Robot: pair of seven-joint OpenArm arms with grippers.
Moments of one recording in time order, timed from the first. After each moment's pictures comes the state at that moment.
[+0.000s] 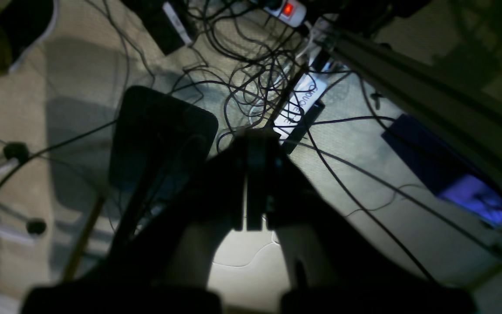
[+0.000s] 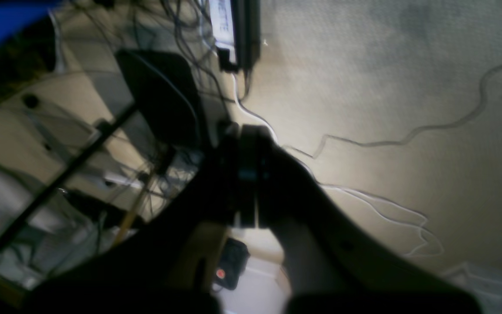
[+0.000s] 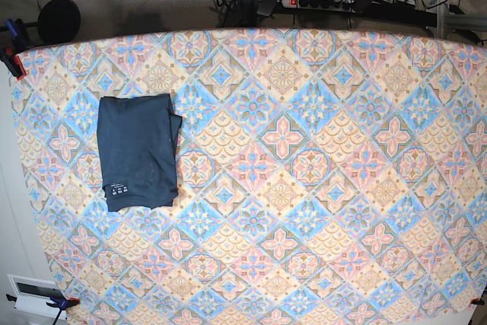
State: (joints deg) left arm 40.1 -11.2 -14.1 65.8 -29.1 -5.0 26.5; right arm -28.1 10.1 26.5 49.2 2.3 40.8 -33.4
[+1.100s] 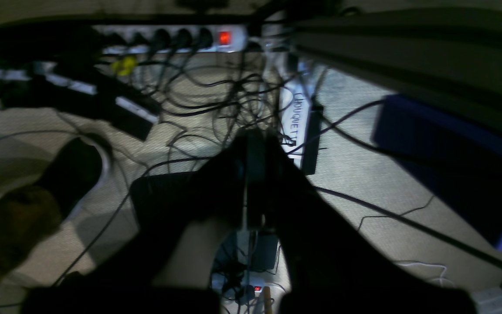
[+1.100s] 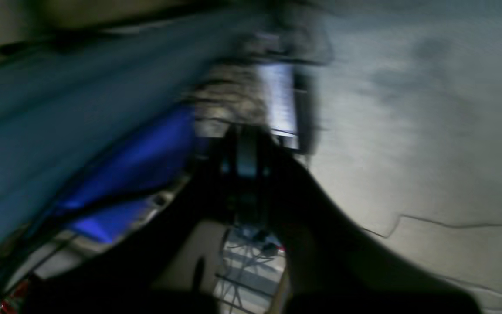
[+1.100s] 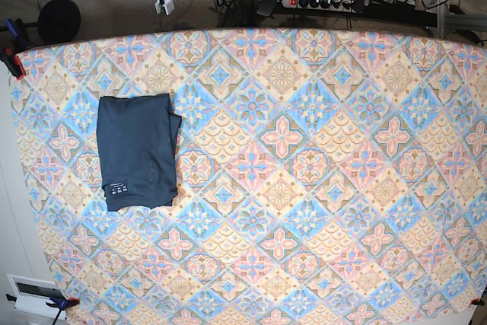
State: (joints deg) left arm 15.9 -7.9 22.8 19.2 -24.0 -4.4 -11.9; right arm -10.9 4.9 19.6 15.1 -3.8 27.7 -5.0
